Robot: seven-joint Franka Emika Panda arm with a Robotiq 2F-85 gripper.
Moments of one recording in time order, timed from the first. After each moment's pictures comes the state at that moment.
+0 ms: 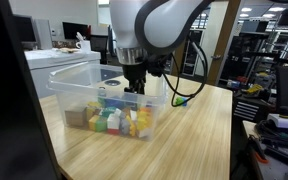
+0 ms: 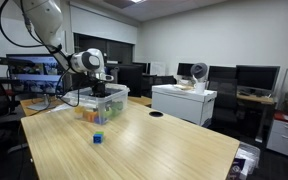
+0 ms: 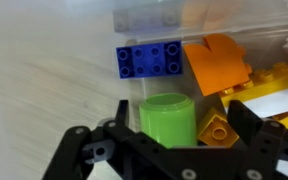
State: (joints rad) arm 0.11 0.33 -0.01 -2.07 -0.32 2.31 0.16
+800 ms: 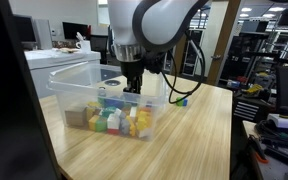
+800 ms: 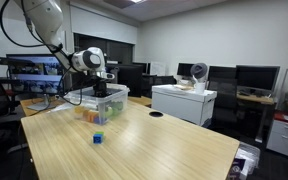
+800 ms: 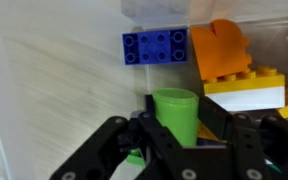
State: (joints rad) arm 0.11 0.34 -0.01 -2.05 -0.33 2.31 0.12
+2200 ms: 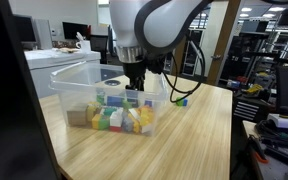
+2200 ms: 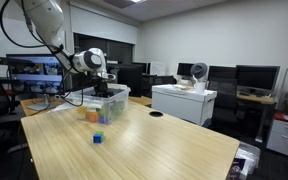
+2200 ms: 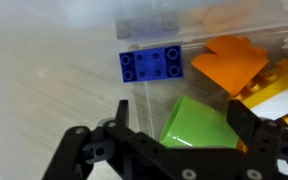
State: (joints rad) arm 0.11 0.34 -0.03 -2.05 -0.36 2.30 0.12
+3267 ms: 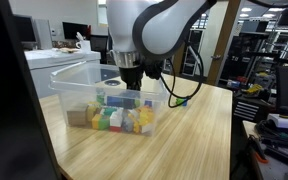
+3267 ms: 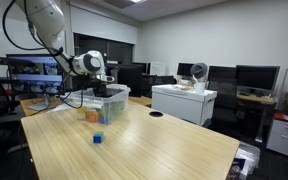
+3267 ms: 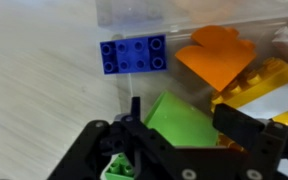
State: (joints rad) arm 0.11 0.37 -0.01 -2.05 -0.36 2.34 0.12
